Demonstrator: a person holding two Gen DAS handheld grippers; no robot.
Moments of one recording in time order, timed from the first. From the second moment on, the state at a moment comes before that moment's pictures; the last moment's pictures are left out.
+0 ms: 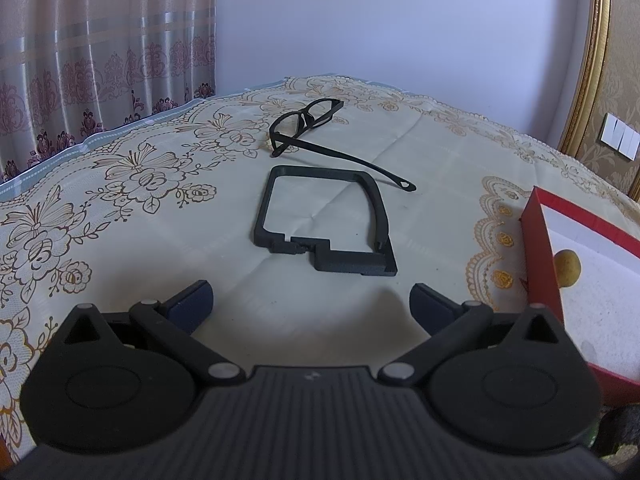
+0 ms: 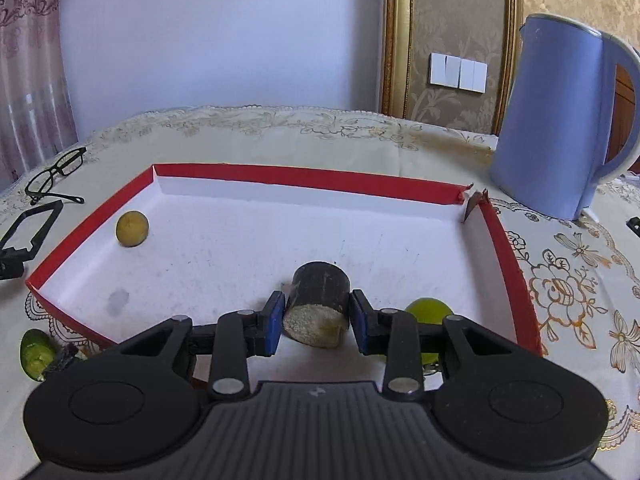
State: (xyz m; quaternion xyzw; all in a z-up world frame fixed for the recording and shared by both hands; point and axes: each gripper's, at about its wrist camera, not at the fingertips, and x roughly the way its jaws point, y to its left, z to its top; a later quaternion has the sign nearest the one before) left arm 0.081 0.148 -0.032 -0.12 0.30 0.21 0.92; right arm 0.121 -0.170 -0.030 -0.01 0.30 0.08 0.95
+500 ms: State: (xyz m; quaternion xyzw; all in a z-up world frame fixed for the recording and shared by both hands) left arm 0.081 0.148 -0.033 -0.11 0.30 0.21 0.92; right arm 0.010 -0.272 -0.015 0.02 0.21 -0.10 0.97
